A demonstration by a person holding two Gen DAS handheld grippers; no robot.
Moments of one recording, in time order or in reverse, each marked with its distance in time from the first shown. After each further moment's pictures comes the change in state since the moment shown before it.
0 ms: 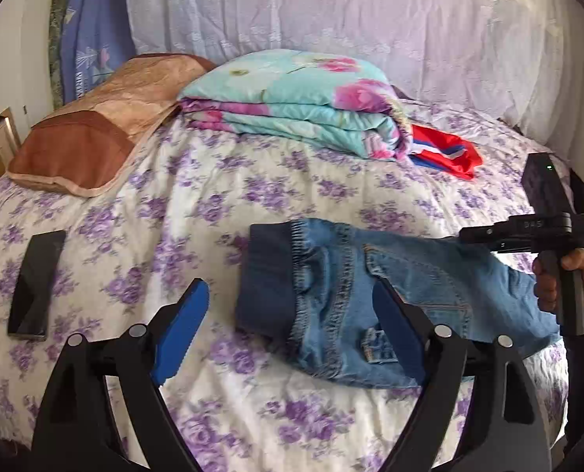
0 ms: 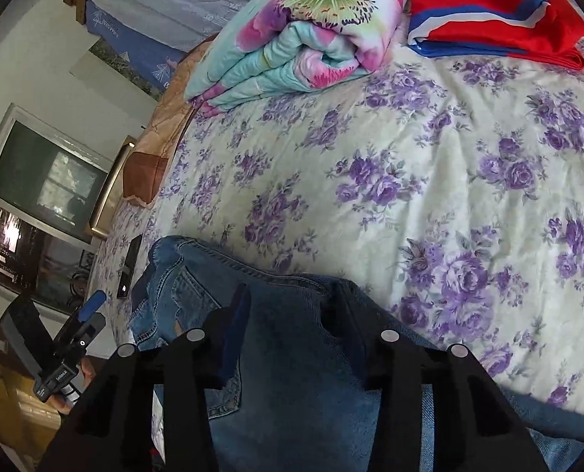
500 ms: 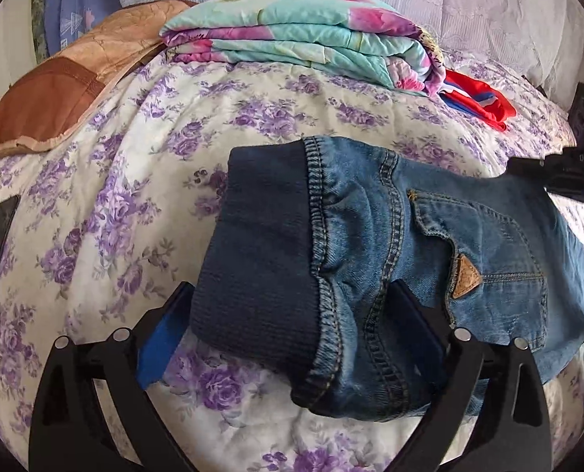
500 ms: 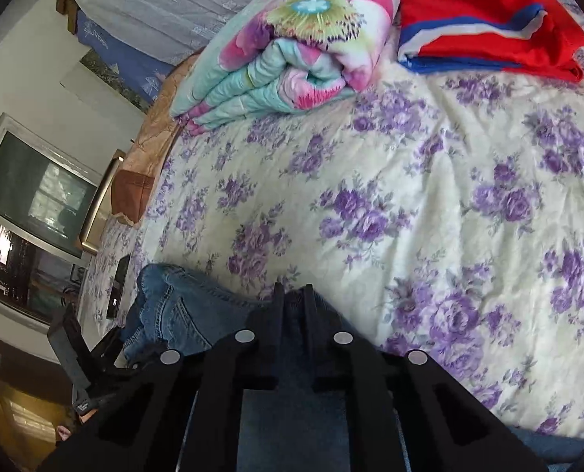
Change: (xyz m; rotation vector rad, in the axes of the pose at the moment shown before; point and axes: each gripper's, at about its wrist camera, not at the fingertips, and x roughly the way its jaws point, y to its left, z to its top) left arm 0.088 0.009 -0.020 0.025 0.163 0.075; right arm -0.006 -0.011 0.023 0.008 -0.161 -0.085
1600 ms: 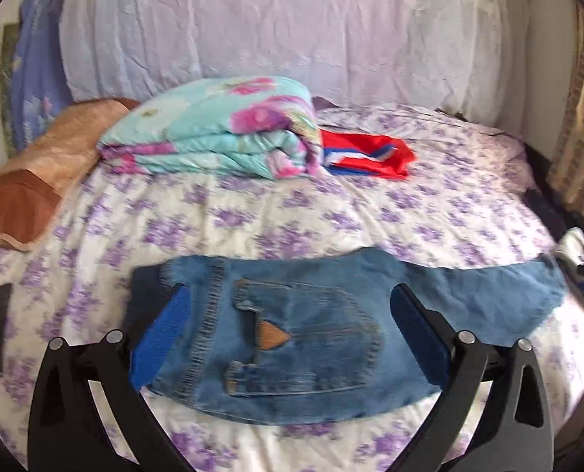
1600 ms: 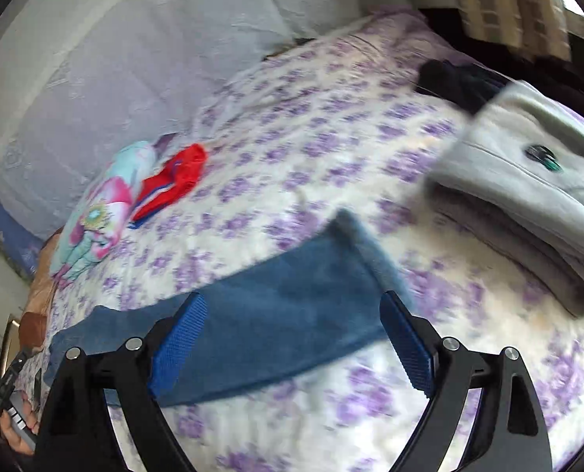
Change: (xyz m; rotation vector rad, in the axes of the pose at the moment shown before) left arm -0.086 -0.089 0.019 0.107 -0.214 -0.216; right arm -0.329 -0.178 -0.260 0.495 -0.501 -0.501
